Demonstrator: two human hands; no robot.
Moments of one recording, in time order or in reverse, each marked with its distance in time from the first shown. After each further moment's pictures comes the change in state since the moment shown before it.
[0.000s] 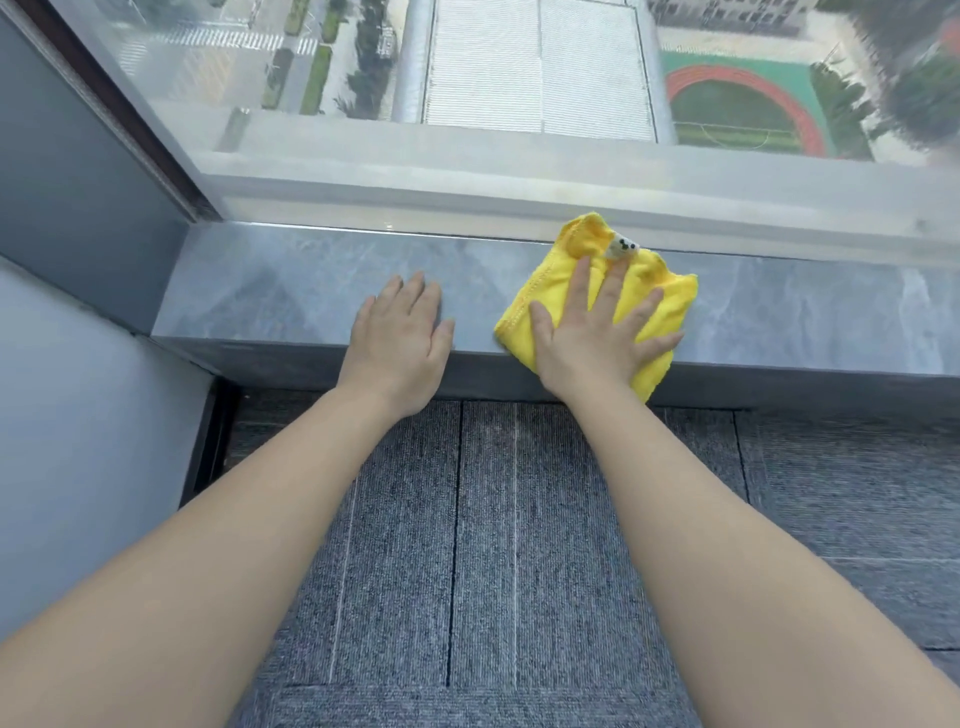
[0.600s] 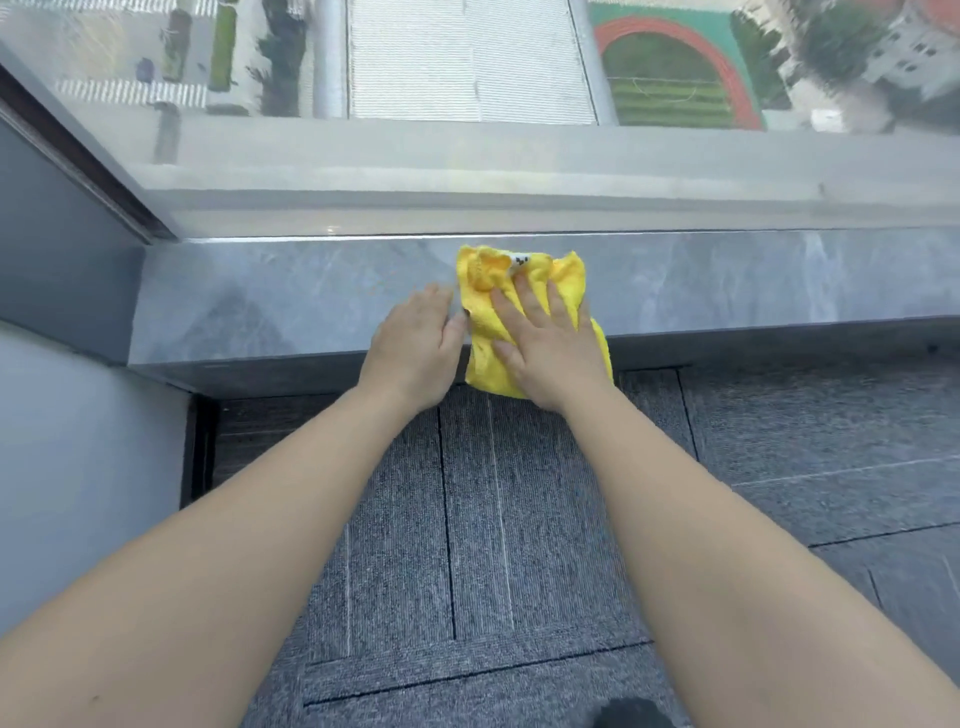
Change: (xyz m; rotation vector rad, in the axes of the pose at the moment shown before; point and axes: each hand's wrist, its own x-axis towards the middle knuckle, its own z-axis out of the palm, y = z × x) left_hand -0.009 0.031 -0.018 -0.246 -0.133 0.058; right_hand -0.023 0.014 -0.012 -0.144 -0.156 -0.330
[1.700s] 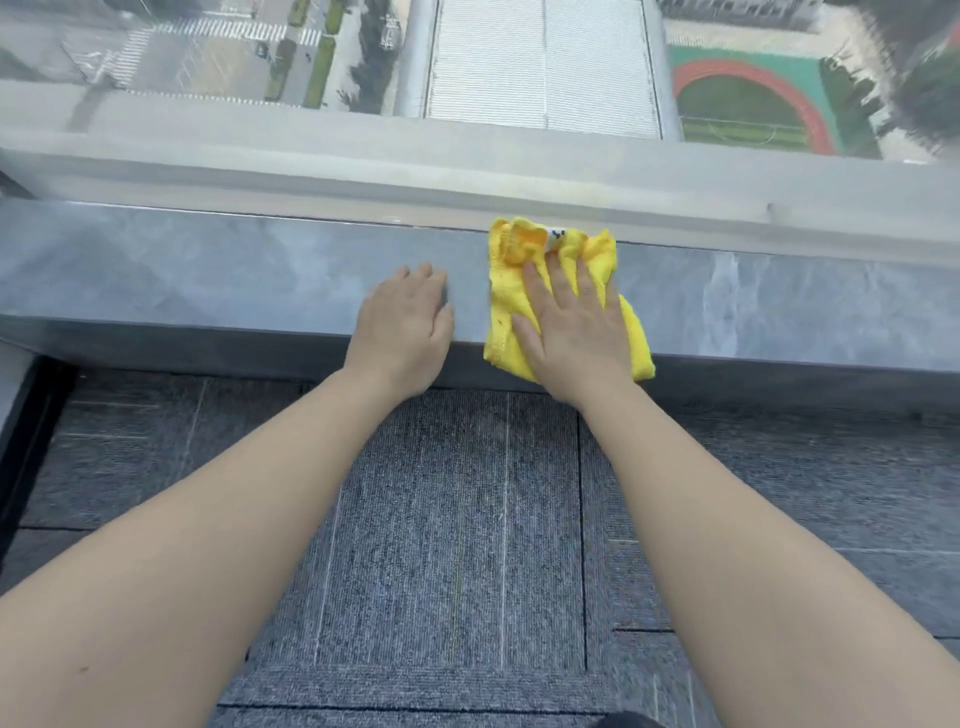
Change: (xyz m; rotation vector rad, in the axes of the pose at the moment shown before) left_hand 0.049 0.115 0.106 0.180 0.170 -0.023; right_hand 0.008 0.186 -0.010 -0.062 0.176 -0.106
